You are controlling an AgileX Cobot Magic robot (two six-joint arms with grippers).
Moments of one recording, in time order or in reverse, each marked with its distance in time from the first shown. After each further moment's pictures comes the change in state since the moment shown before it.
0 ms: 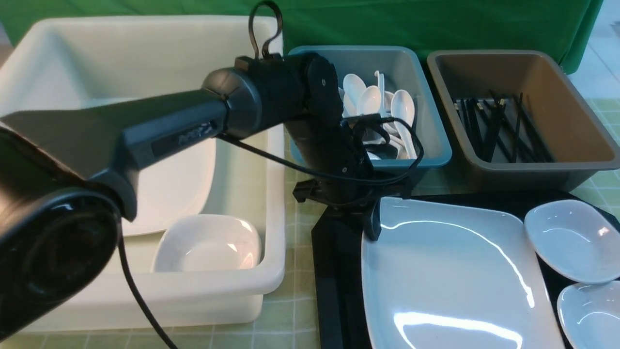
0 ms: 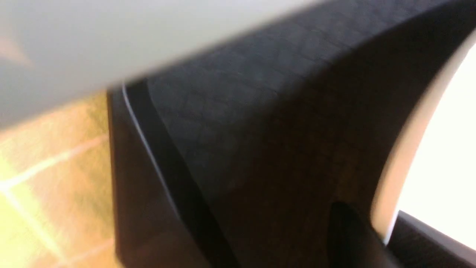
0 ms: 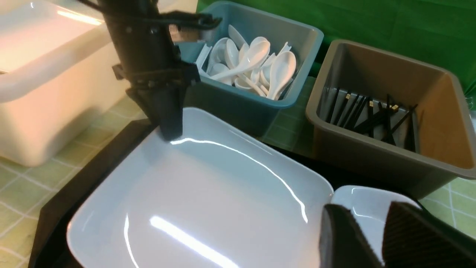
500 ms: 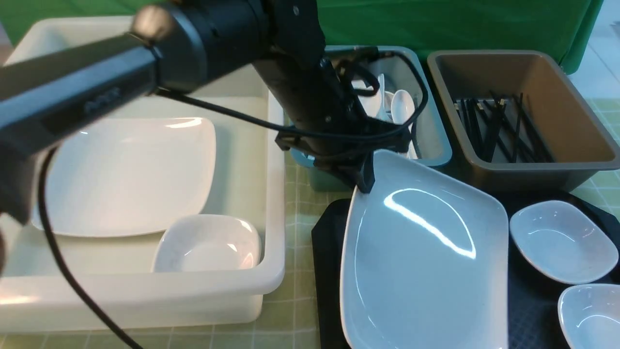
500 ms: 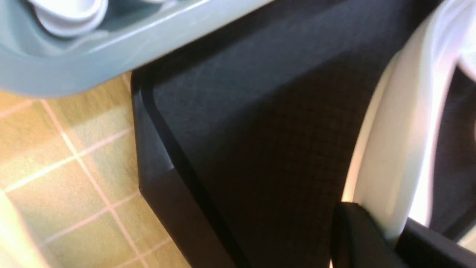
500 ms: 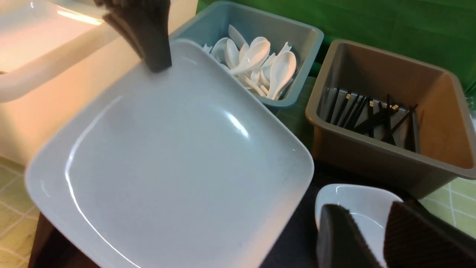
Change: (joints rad) right arm 0.000 0.000 0.000 0.000 0.000 0.000; left arm 0.000 -0.215 0.002 0.063 0.038 0.007
